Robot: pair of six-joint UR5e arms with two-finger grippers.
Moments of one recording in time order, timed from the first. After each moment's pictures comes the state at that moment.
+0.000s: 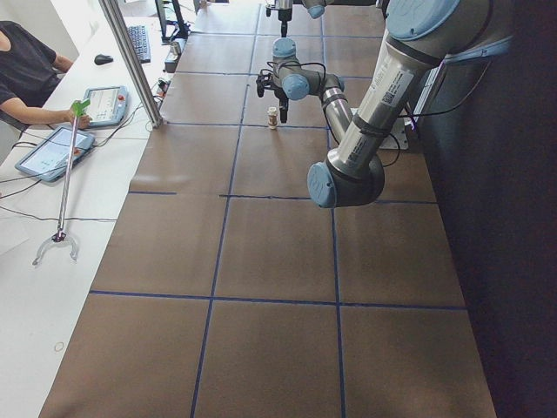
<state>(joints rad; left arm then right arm) -0.56 -2.20 -1.84 -1.57 -2.01 -1.25 0.99 -1.74 1.74 -0.93 2.24 0.81</state>
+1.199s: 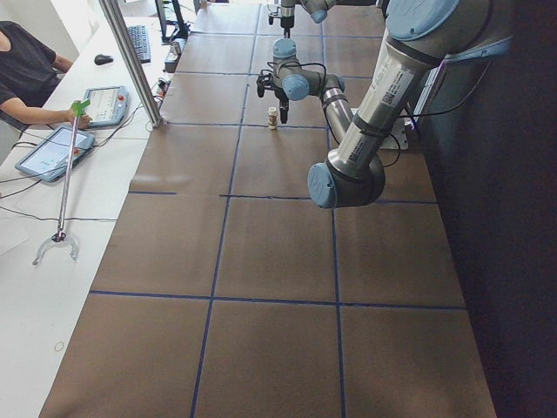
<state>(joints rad) -0.56 -2.20 -1.84 -1.57 -2.01 -1.25 0.94 -1.74 1.72 -0.93 2.21 0.84</state>
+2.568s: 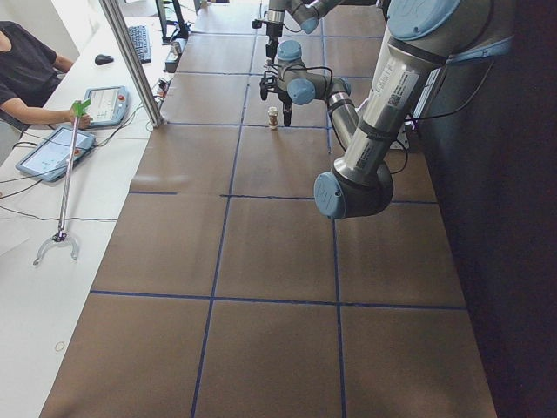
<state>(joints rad) -0.57 -2.10 -1.95 -1.57 -2.01 -1.25 0.79 -1.31 1.81 -0.99 2.15 1.53</state>
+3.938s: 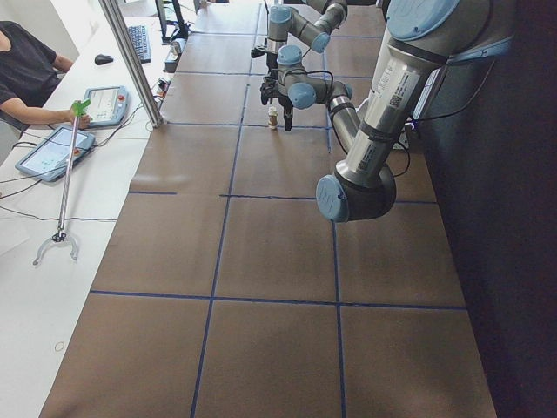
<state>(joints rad) -0.57 -2.08 -1.95 -1.57 -2.00 -1.25 0.57 -0.85 1.71 -1.45 1.95 1.75</state>
